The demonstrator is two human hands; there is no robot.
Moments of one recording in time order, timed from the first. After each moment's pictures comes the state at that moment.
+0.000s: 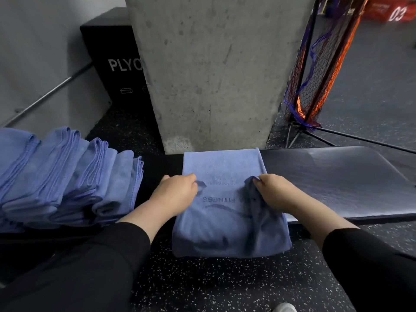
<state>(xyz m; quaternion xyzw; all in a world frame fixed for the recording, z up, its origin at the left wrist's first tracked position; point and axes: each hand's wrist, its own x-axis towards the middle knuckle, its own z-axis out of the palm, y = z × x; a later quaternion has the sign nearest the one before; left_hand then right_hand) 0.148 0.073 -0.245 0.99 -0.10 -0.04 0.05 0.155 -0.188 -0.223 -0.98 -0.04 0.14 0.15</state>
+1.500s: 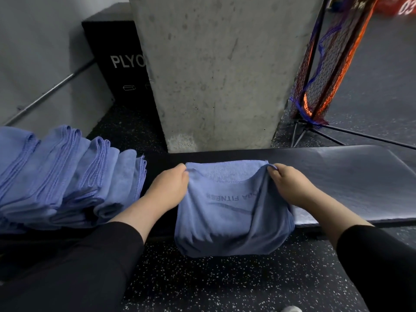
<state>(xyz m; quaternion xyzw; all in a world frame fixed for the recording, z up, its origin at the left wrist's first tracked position) 0.160 0.098 -0.243 0.97 0.03 -0.04 0.25 0.179 -0.205 -0.237 -0.95 -0.01 0.07 0.31</state>
